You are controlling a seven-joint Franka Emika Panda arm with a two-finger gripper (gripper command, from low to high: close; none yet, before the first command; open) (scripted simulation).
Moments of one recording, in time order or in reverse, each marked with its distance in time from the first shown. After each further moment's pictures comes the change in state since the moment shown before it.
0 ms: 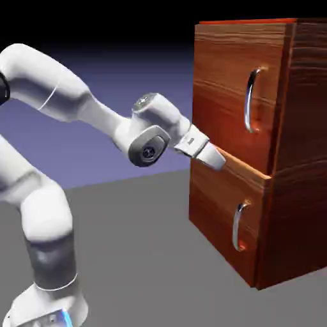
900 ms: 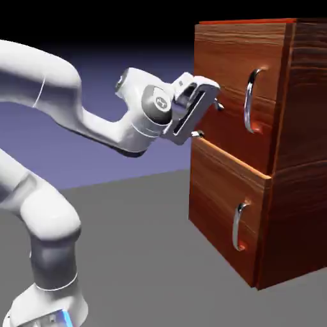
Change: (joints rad) arm 0.243 -0.101 -0.287 0.193 -1.174 -0.001 -0.297
